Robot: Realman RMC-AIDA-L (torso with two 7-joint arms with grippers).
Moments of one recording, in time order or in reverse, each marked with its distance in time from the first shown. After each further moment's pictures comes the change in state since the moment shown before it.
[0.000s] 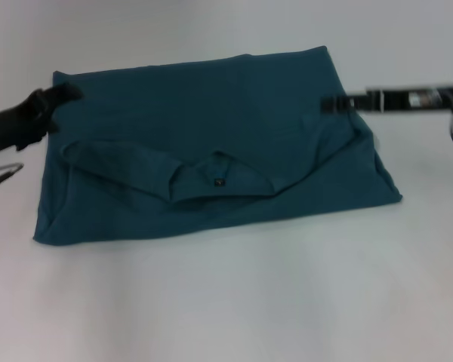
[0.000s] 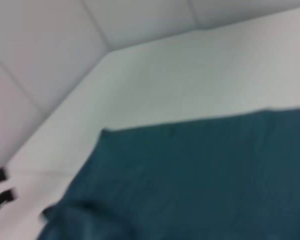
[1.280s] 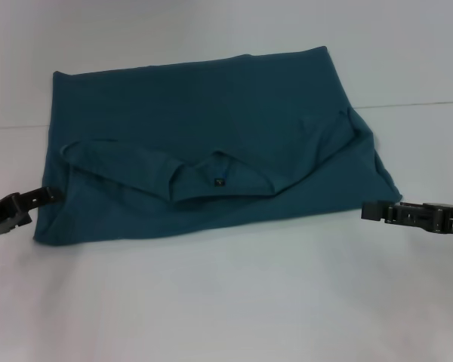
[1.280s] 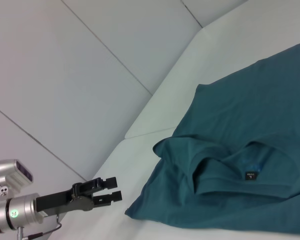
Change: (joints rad) left arm 0.182 0.016 -0.044 0.042 0.138 0.247 0.190; right arm -0.270 -0.001 0.119 0.145 0.221 -0.392 -0.314
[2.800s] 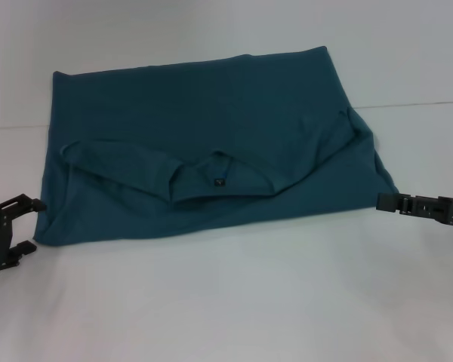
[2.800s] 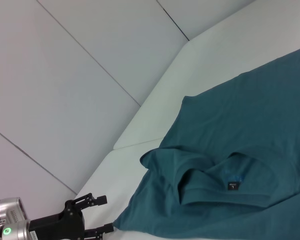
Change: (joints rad) left arm -0.016 0.028 -0.154 -0.170 0.032 -0.021 -0.432; right arm -0.003 -0.018 0.041 0.012 -0.007 0.005 -0.003
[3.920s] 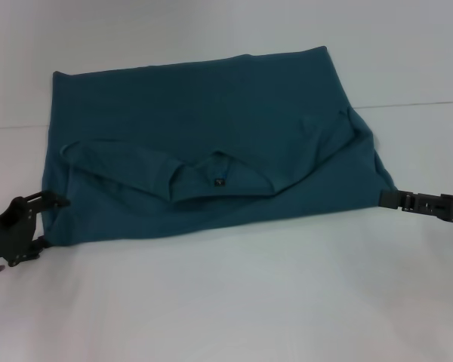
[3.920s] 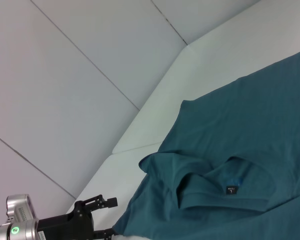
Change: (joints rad) left arm -0.064 0.013 0.046 -0.075 0.009 -0.058 0.010; right arm 0.000 0.000 0.013 0.002 0.001 0.000 -0.001
